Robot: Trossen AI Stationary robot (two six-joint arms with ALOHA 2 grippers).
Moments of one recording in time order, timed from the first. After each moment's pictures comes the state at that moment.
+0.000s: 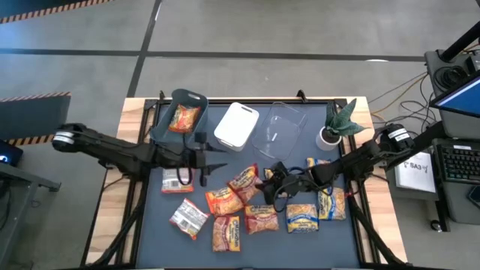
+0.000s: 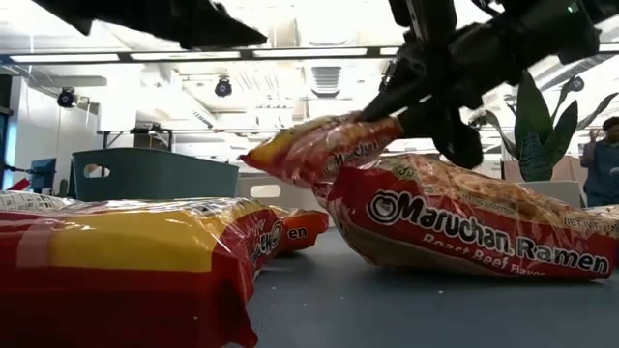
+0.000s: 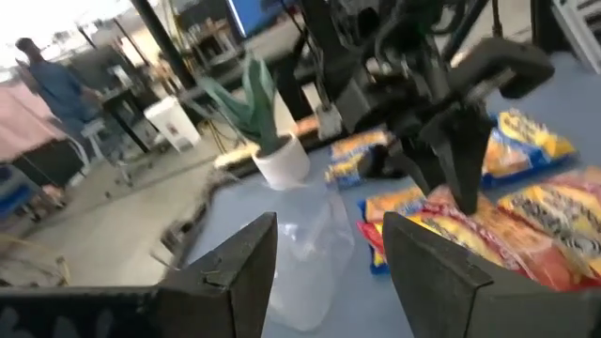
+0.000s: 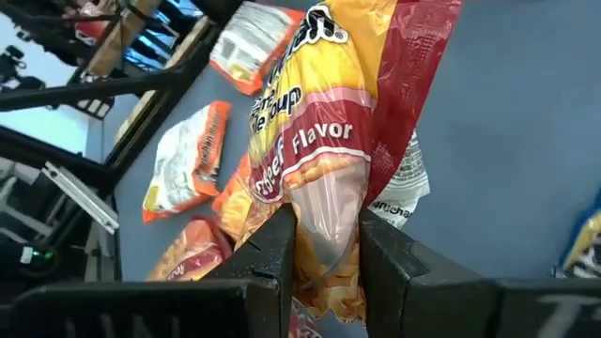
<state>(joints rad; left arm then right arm) -0.13 1.11 0.61 0.32 -0.26 0.40 0.32 1.56 0.70 0.34 0.37 1.02</state>
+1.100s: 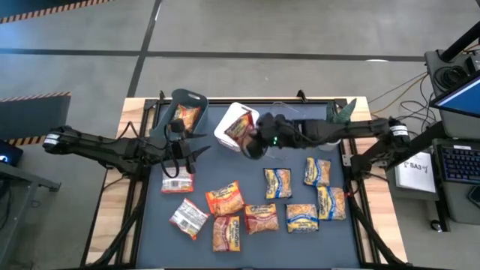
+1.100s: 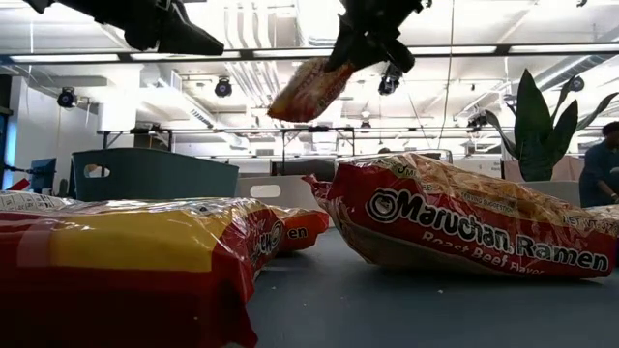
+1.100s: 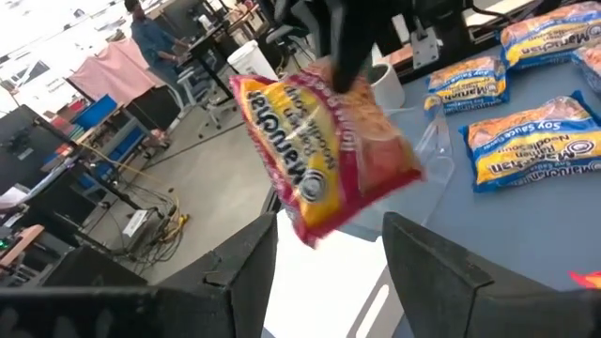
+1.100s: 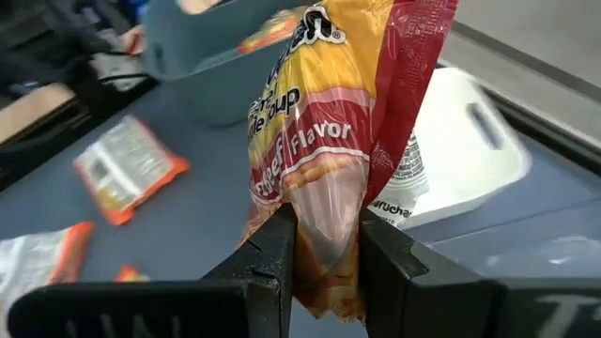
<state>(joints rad) -0.13 0.85 0.61 -0.02 -0.55 0.44 -0.04 1.55 1.39 -0.55 0.37 0.57</state>
